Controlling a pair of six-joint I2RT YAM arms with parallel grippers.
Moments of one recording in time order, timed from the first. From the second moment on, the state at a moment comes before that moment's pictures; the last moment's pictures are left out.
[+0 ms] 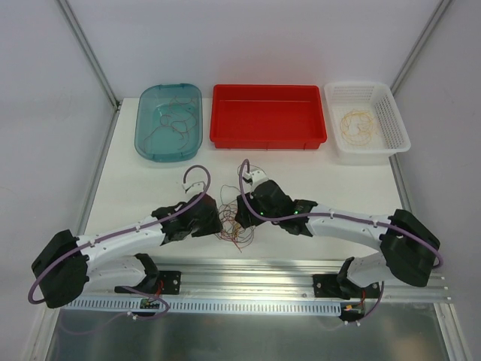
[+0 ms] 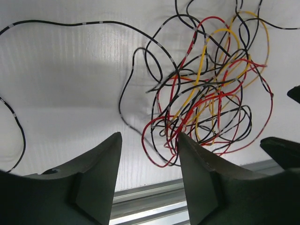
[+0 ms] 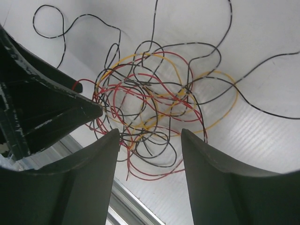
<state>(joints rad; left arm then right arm) -0.89 1.07 0.54 -0.41 -0.23 -0.99 1.02 1.37 0.75 -0.07 0.07 0.49</state>
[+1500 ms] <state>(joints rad) -0.70 0.86 0.57 -0.58 -0.15 -0.86 0.68 1.04 0.64 -0.42 0.17 0.52</state>
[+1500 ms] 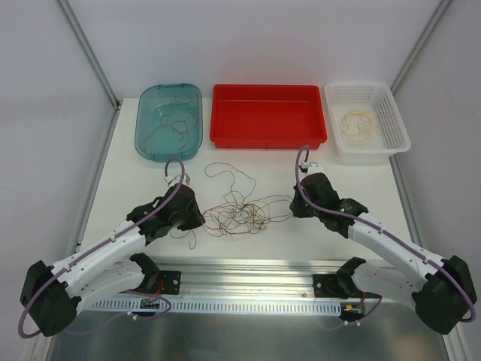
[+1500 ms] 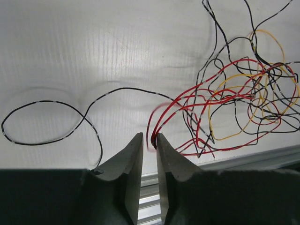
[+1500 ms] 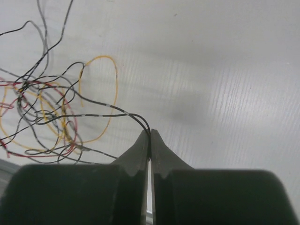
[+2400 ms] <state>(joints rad) -0.91 1.35 0.84 -0.31 0.09 -0.64 0.71 0.98 0.77 -0.50 -0.02 0.39</state>
